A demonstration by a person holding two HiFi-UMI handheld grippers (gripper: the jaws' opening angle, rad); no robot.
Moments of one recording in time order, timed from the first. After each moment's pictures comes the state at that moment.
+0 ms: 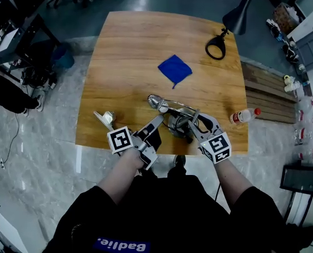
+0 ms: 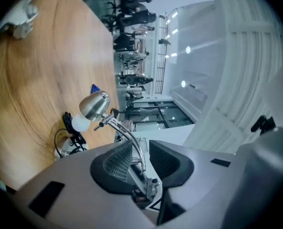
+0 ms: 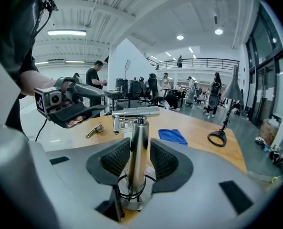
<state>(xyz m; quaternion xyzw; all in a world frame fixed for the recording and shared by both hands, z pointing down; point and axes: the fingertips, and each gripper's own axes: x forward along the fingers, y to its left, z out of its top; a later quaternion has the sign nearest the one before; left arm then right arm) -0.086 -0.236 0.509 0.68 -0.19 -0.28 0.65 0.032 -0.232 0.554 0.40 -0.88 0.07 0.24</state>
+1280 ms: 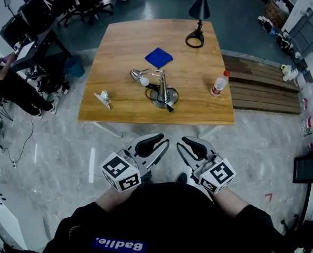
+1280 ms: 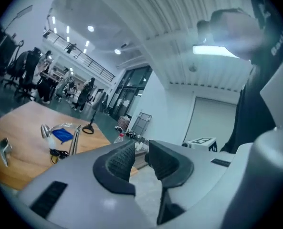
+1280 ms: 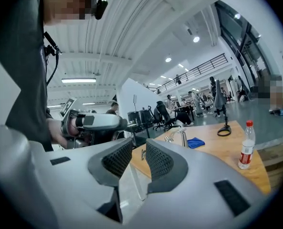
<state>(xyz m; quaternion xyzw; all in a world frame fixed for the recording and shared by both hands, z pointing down) 0.028 0.064 0.388 0.95 -0.26 -0.02 0.20 0.073 0.075 0.421 0.35 -0.93 0.12 0.02</state>
